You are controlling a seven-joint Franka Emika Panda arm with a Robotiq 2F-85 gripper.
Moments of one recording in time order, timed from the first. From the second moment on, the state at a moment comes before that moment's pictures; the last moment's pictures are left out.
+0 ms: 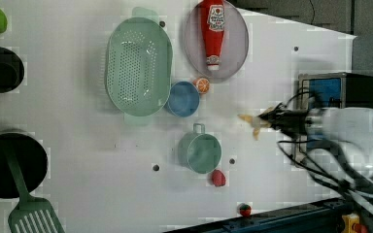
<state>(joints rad) -0.02 0.10 -0.04 -2.46 -0.01 0.99 0.06</state>
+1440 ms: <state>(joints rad) -0.05 -0.21 -0.36 -2.06 -0.08 0.32 -0.18</state>
